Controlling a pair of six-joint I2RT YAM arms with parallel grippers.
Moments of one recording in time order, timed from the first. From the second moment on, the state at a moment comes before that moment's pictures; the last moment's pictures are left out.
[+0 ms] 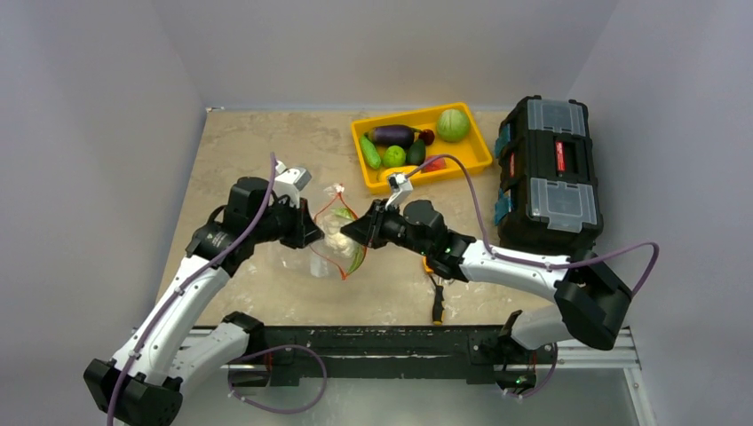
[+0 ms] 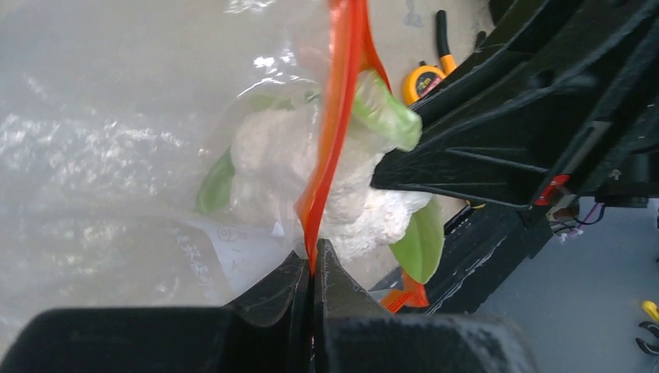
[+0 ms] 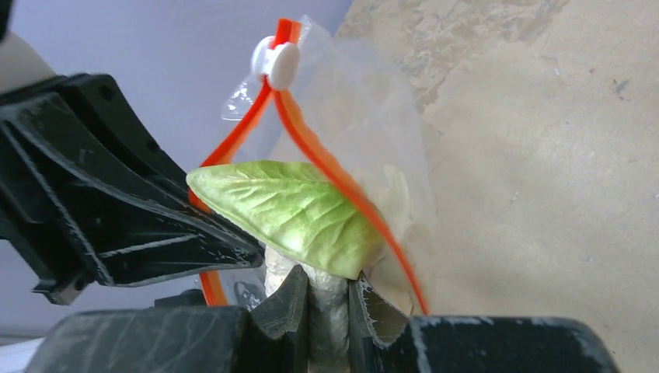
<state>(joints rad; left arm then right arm) -0.38 0.90 0.90 -0.69 0.38 -0.25 0.94 1.40 0.77 0.44 -0.06 0.80</state>
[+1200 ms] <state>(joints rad) -0.51 0.81 0.92 -0.73 0.27 -0.26 1.04 1.65 0.93 0.41 -0.04 0.91</state>
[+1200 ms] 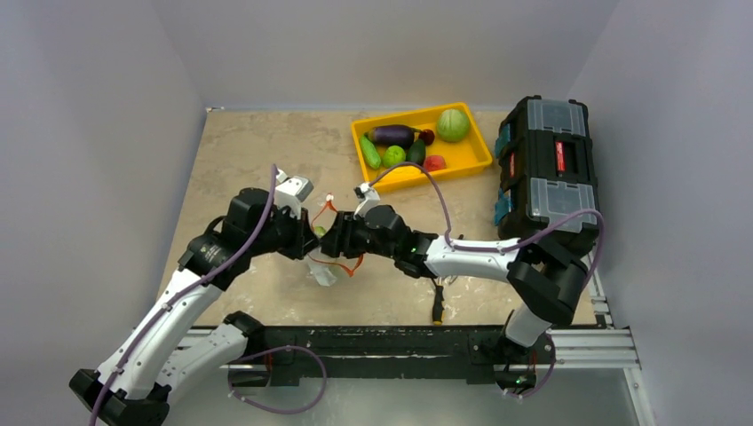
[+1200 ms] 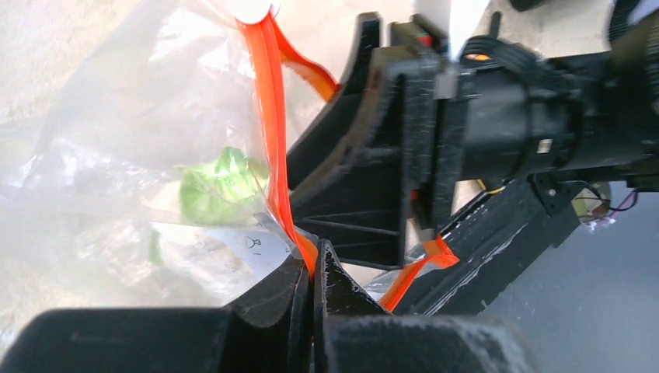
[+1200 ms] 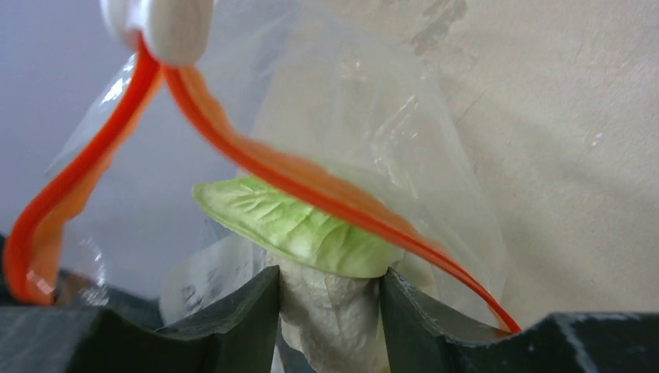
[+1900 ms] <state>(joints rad) -0.51 0.75 0.89 -0.83 0.06 -0.26 1.03 1.31 0.96 -0.05 0.03 0.66</state>
